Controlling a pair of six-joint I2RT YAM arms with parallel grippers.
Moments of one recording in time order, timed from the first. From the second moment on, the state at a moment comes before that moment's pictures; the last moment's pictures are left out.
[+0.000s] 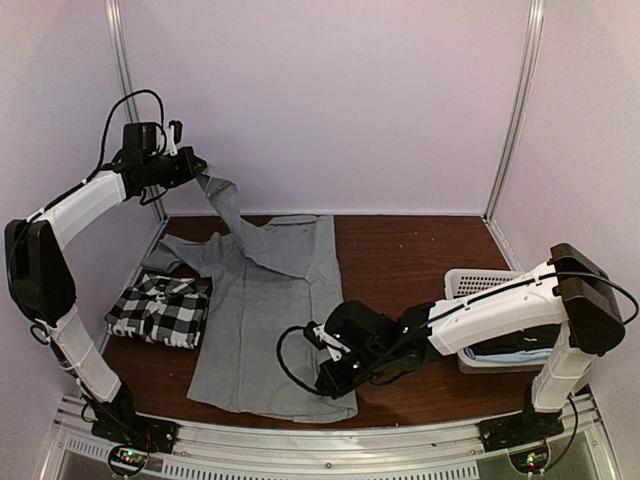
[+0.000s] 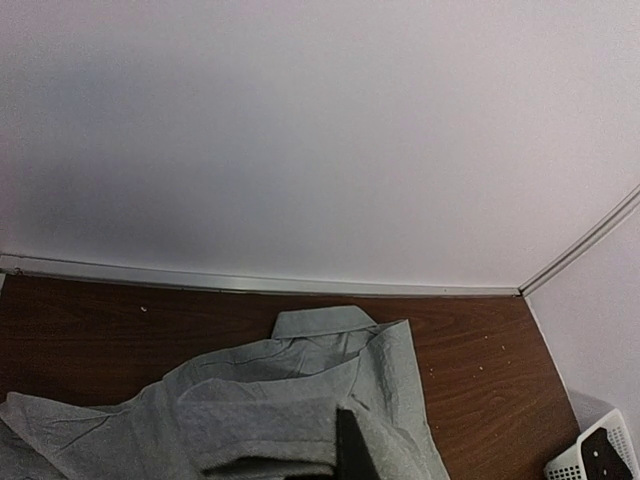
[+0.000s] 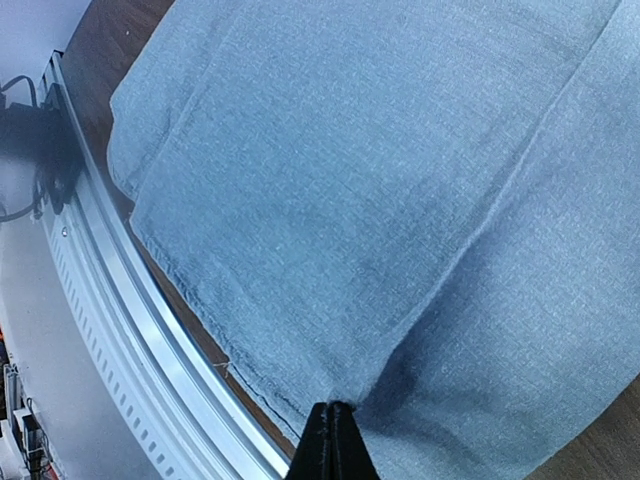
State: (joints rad) left arm -0.12 1.70 1.57 -0.23 0.33 -0.37; right arm 1.22 1.75 1.02 -0.21 -0.17 0.65
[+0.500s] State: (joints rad) left arm -0.12 1.63 1.44 -0.20 0.39 -0.39; right arm 1.20 1.76 1.01 -0.15 -0.22 0.62
